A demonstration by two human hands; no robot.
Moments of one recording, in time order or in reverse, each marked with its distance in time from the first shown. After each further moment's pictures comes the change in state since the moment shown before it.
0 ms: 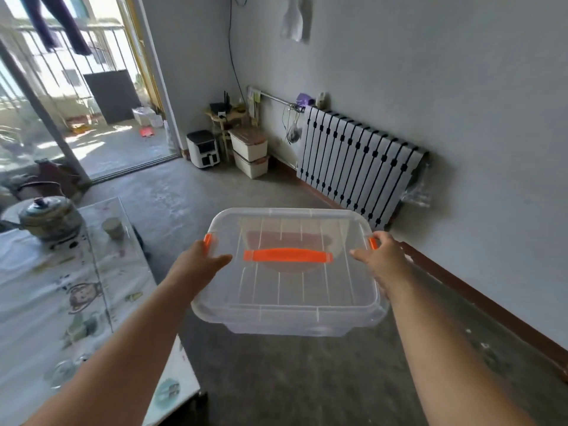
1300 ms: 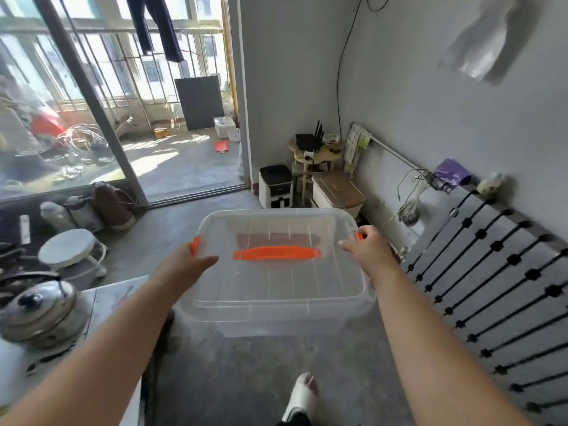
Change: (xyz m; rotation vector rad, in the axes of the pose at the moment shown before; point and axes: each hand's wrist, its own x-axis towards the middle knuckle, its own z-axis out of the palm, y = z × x) left_hand 0.757 0.074 -0.202 -0.090 0.229 -0.230; right_hand 0.687 -0.375 0.460 -0.001 -0.327 -0.135
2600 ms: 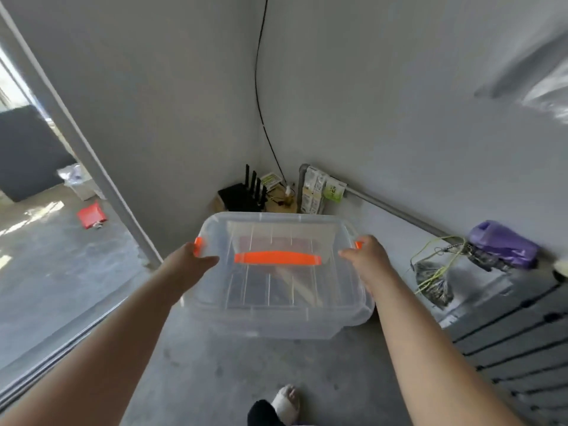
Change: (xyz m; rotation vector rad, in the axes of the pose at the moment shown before) left_hand 0.780 0.370 0.110 0.181 -0.387 0.269; right_hand 0.690 -0.166 0.110 0.035 0.430 0.340
